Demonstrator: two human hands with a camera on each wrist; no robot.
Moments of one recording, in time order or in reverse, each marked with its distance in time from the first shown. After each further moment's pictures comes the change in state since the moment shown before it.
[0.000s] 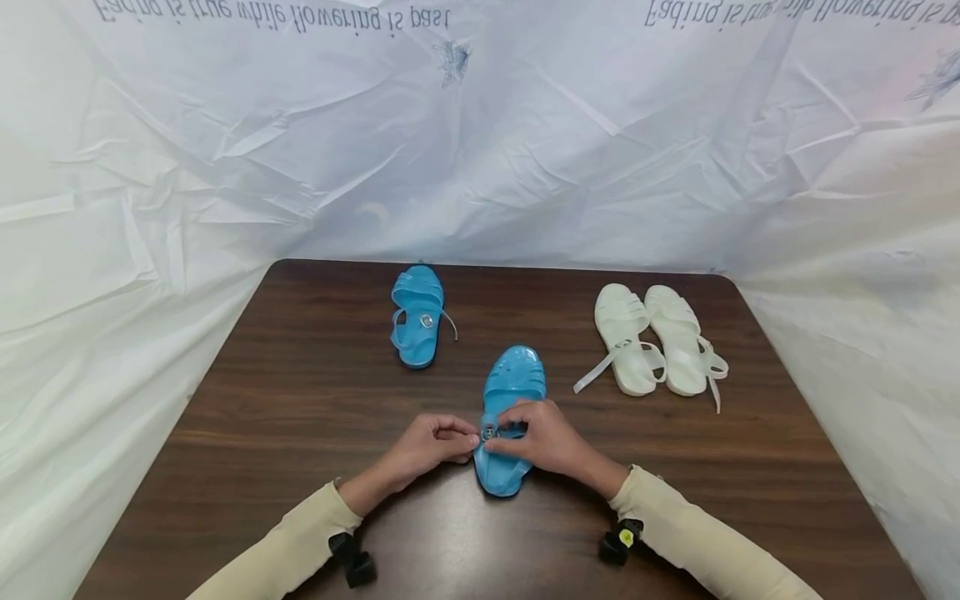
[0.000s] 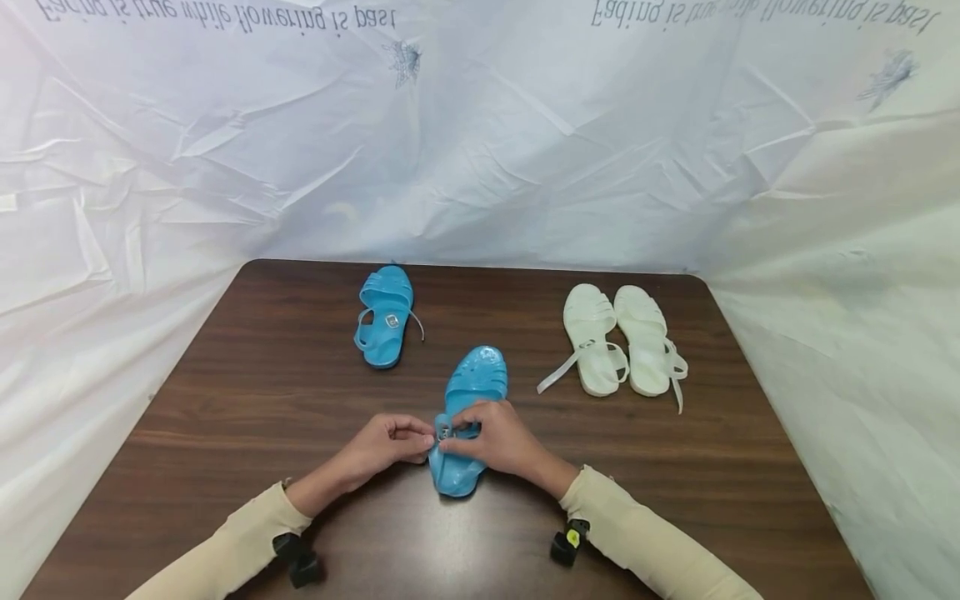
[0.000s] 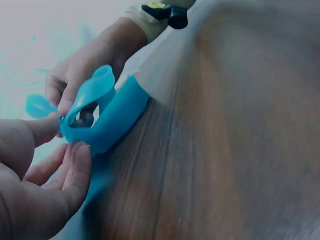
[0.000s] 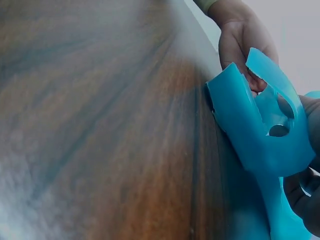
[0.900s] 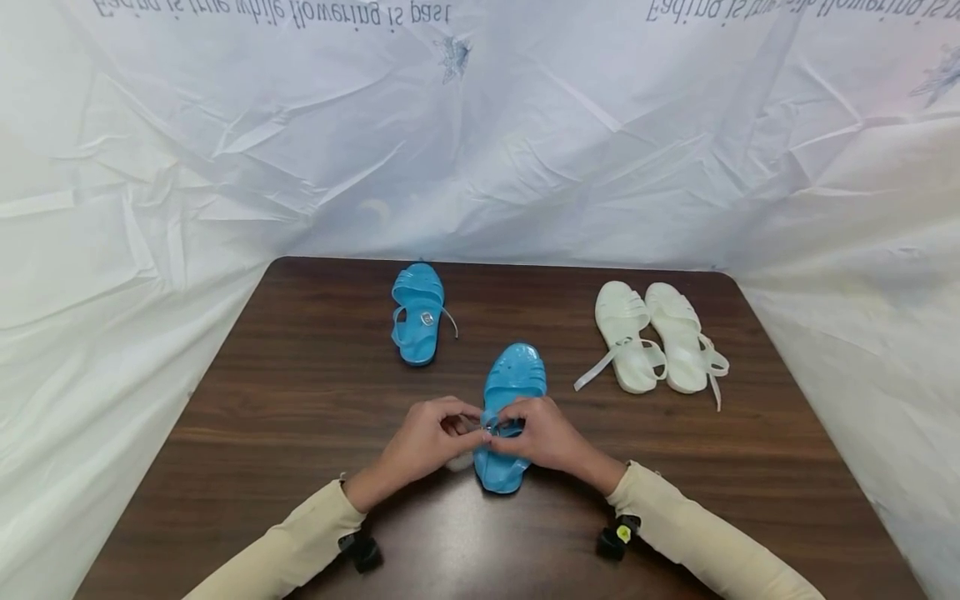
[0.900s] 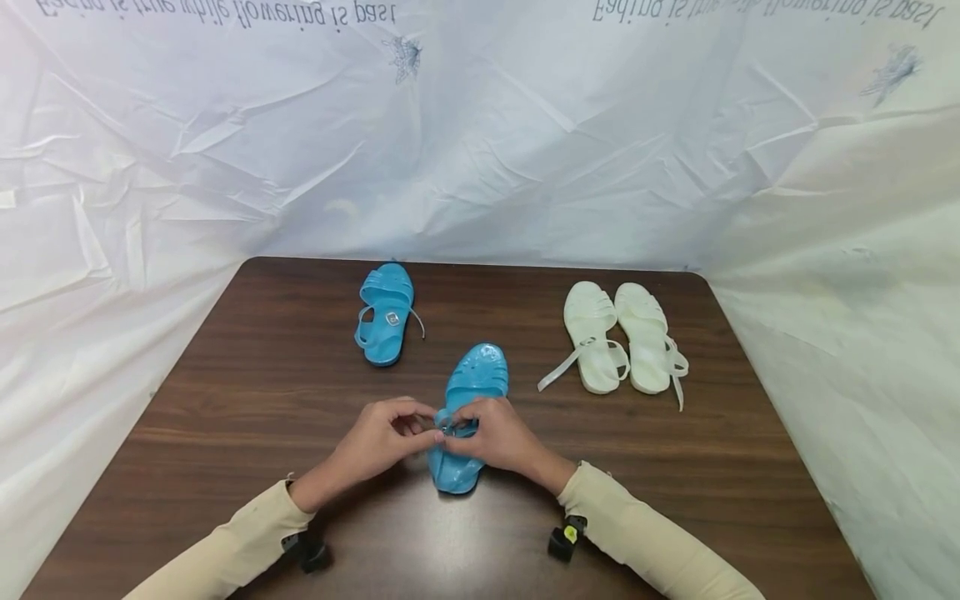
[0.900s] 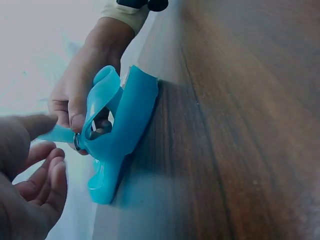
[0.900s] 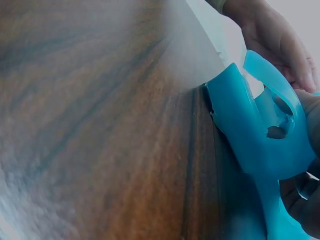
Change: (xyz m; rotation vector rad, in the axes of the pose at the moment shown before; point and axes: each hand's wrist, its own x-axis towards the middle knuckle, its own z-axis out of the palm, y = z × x) left_hand -0.005 0.027 0.008 0.586 0.164 0.414; right_hand 0.004 0.000 0.002 -0.020 -0.007 -0.030
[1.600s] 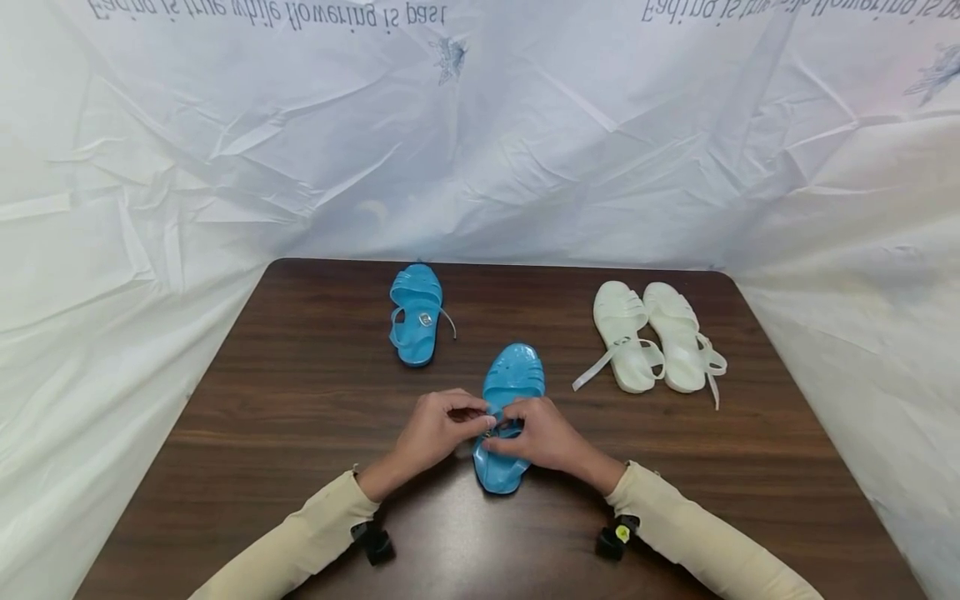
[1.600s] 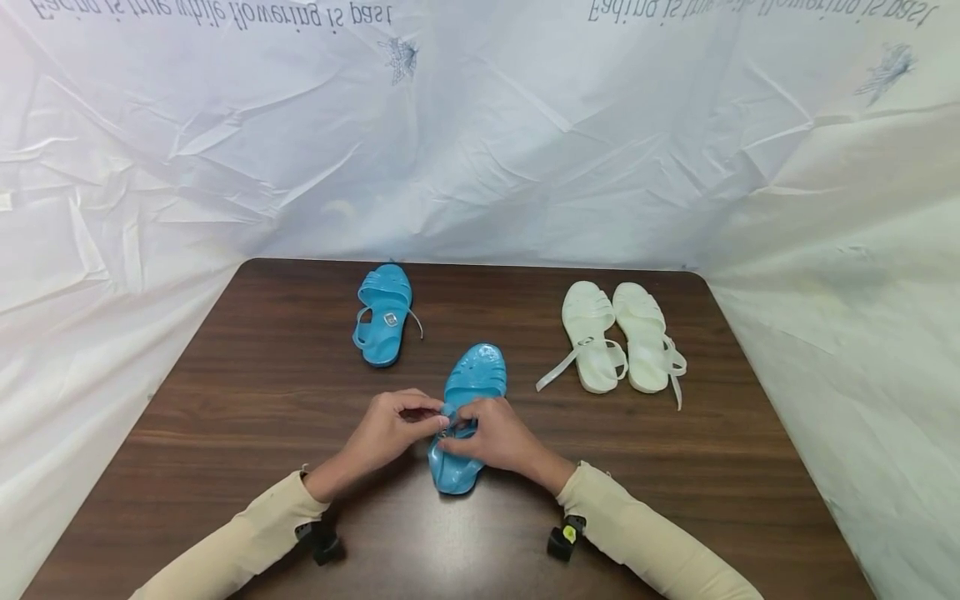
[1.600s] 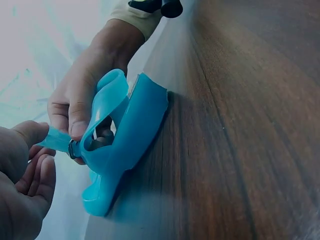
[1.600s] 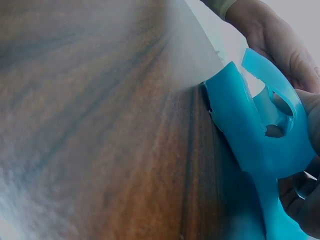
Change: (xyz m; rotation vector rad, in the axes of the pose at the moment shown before) left_hand 0.014 0.001 0.009 -0.095 0.044 0.027; right_hand 0.000 0.001 -0.001 0.000 -0.003 0.025
